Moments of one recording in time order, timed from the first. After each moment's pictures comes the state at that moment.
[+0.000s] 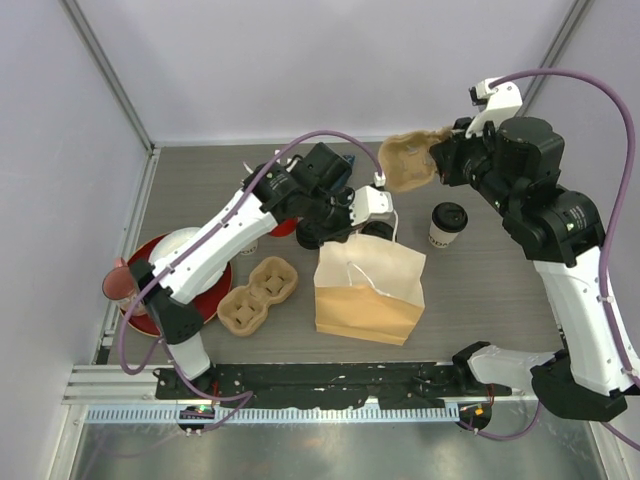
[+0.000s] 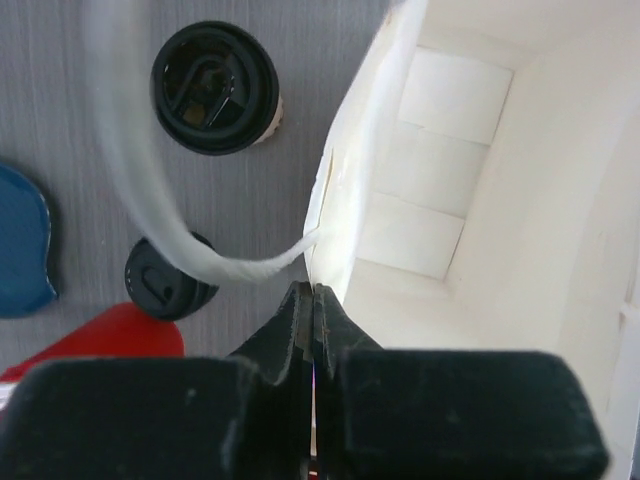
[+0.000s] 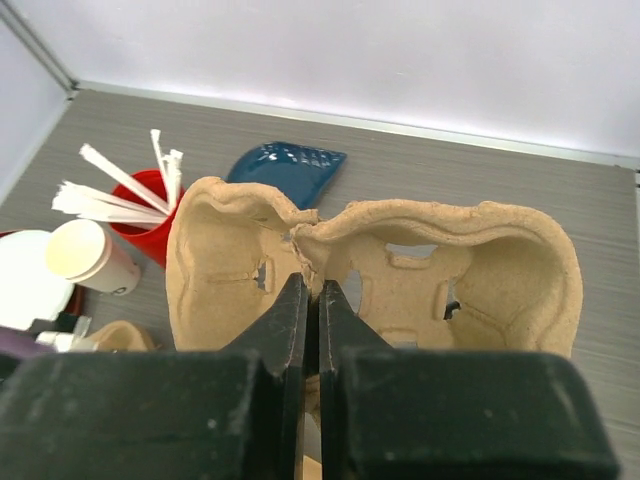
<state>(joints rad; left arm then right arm) -0.87 1.76 1.99 -1.18 0.34 0.57 0.47 1.19 1.81 -0.86 0.21 0.13</state>
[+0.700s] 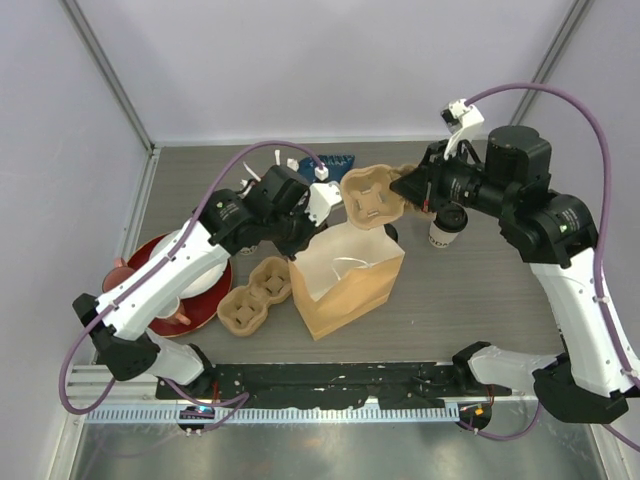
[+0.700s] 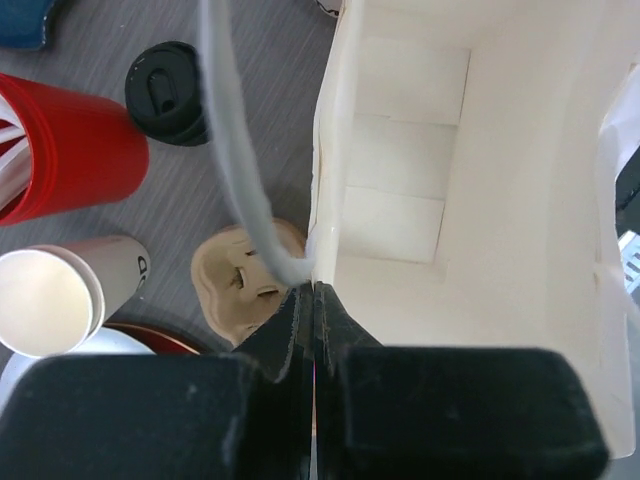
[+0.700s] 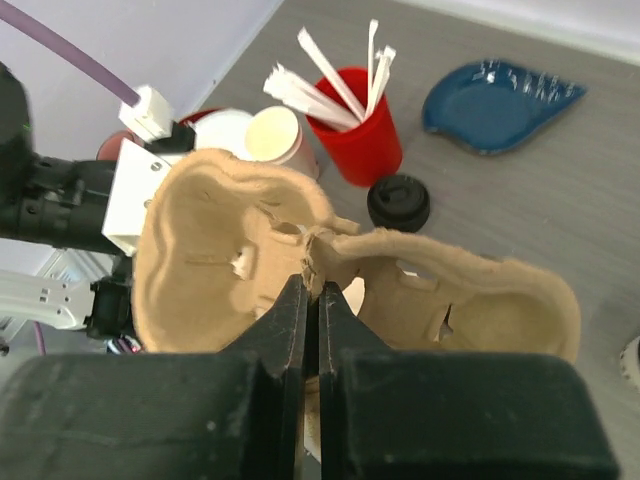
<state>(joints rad) -0.86 1.43 1.66 -1.10 0.02 0.12 0.47 1.17 1.80 -0.91 -0.28 0.24</state>
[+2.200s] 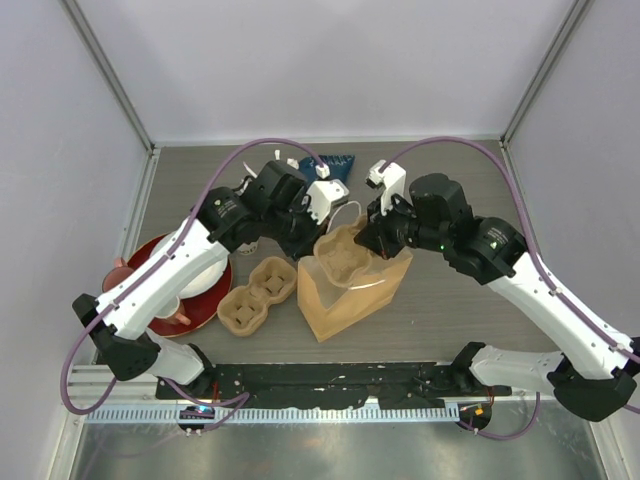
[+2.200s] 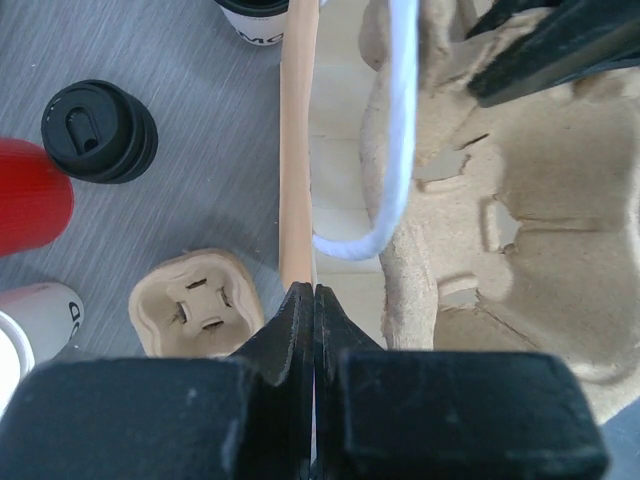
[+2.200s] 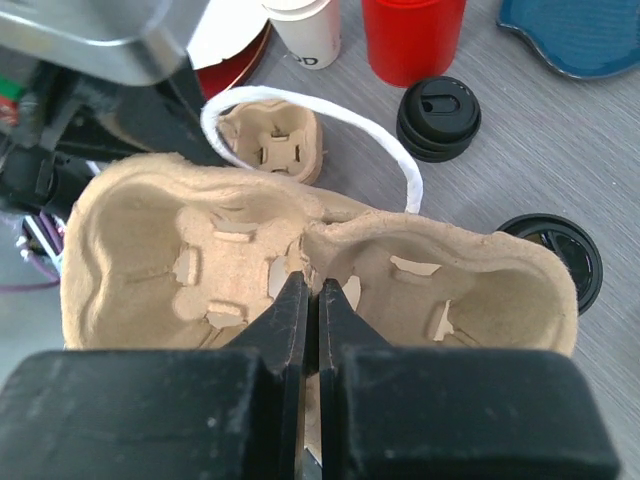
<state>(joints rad) -0.84 1.43 1.65 -1.07 0.22 0.08 0.77 1.12 1.39 -0.78 -0.17 0.09</state>
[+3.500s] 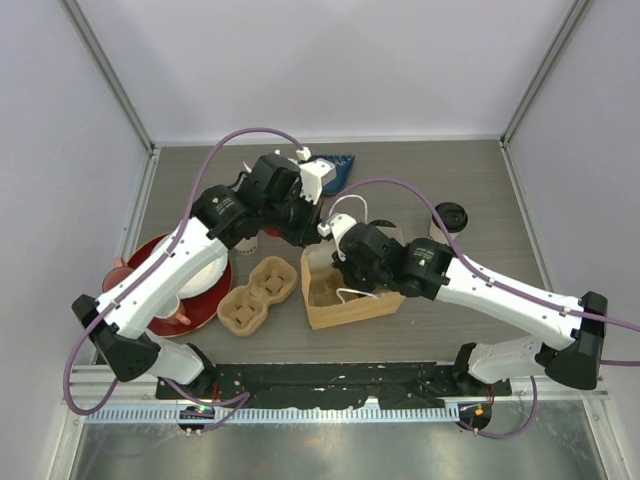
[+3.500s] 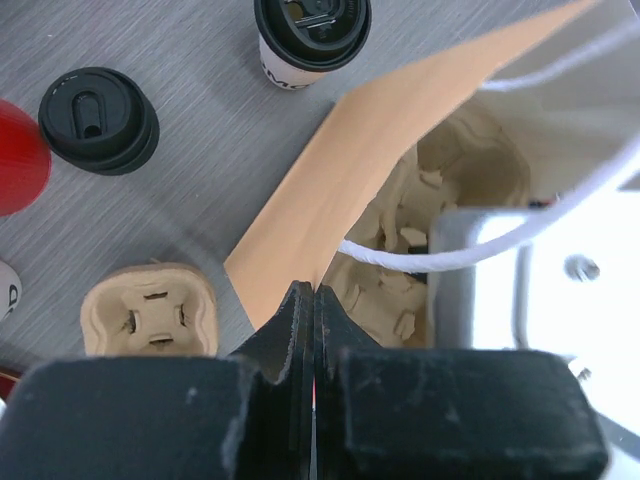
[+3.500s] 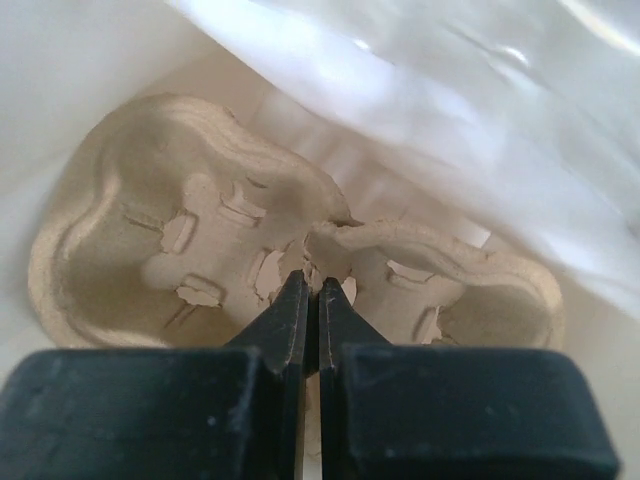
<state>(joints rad) -0.78 1.42 1.62 -0.95 0.18 -0.18 1.05 1.27 1.23 -0.84 0.18 0.21</state>
